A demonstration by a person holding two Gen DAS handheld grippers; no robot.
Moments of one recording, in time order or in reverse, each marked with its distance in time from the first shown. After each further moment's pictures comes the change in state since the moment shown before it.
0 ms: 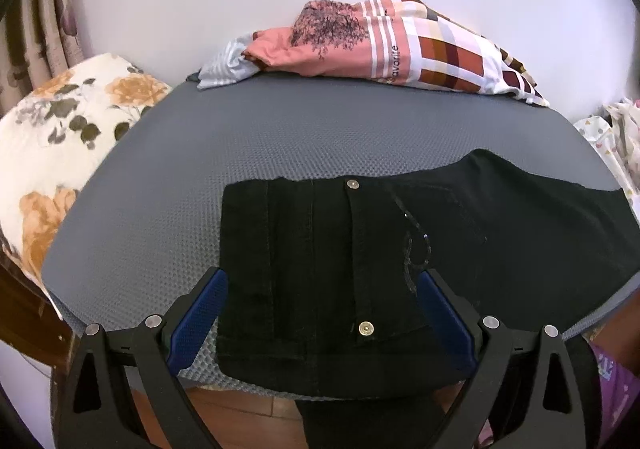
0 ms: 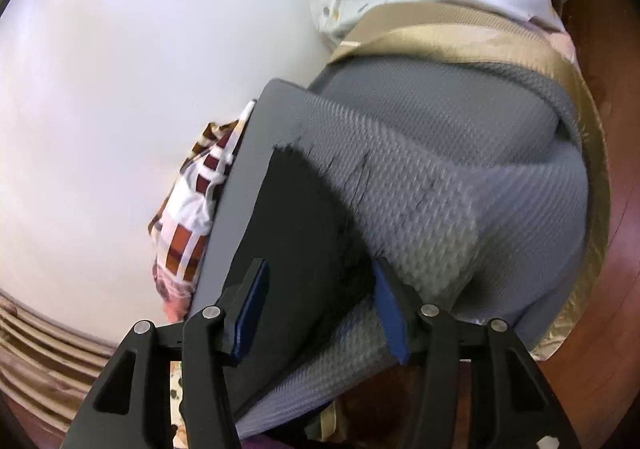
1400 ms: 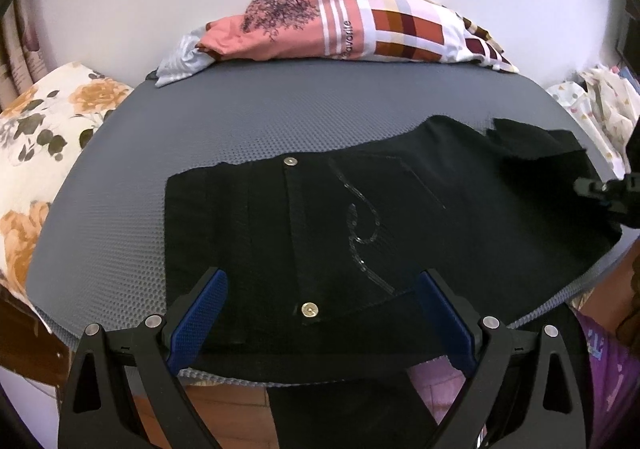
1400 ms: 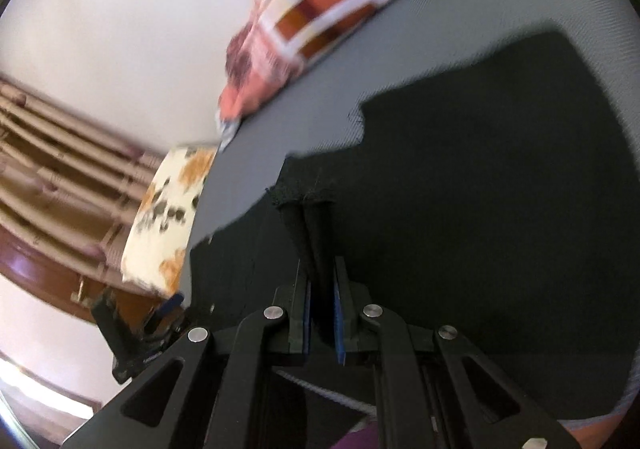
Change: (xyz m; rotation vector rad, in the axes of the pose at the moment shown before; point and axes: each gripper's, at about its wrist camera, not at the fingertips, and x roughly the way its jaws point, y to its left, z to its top) left arm 0.003 -0.034 -0.004 0.106 0.068 -0.073; right arm 0.186 0.245 -0.202 -0.485 0.564 0.134
